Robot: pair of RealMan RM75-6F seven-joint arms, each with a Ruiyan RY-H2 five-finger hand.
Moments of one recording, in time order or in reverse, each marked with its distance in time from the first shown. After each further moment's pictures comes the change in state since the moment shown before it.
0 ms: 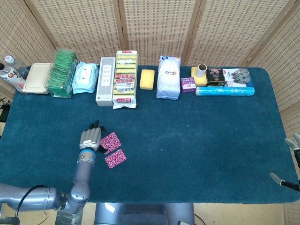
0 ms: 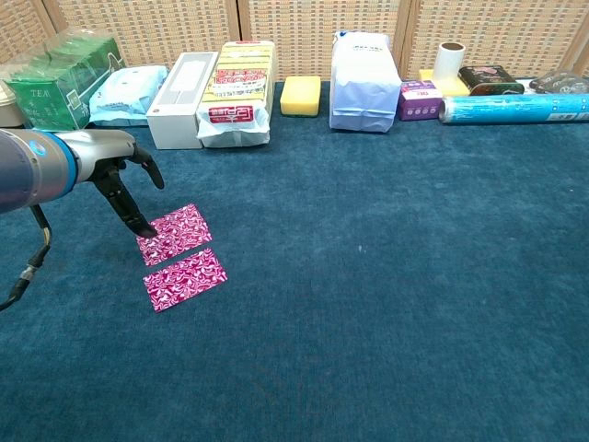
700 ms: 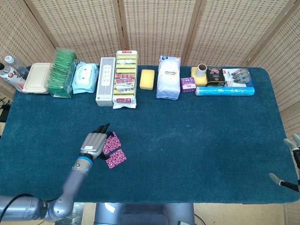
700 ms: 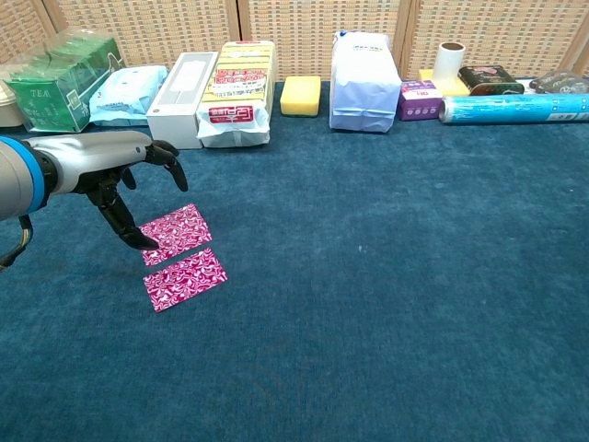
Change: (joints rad) left arm 0.060 0.145 0.206 -0.094 0.396 -0.200 -0.139; right arm -0.001 0.000 -0.001 -0.006 0.000 0.000 -0.008
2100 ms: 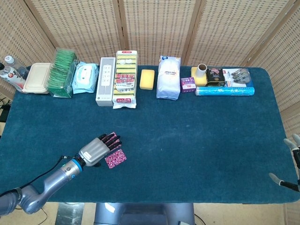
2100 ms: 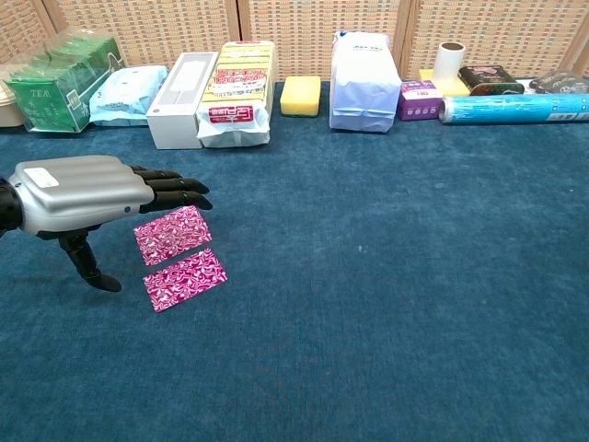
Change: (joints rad) left arm 0.033 0.102 0.239 0.356 0.880 -0.271 -0.388; right arm -0.001 0.002 0.001 -0.007 0.007 -0.005 -0.006
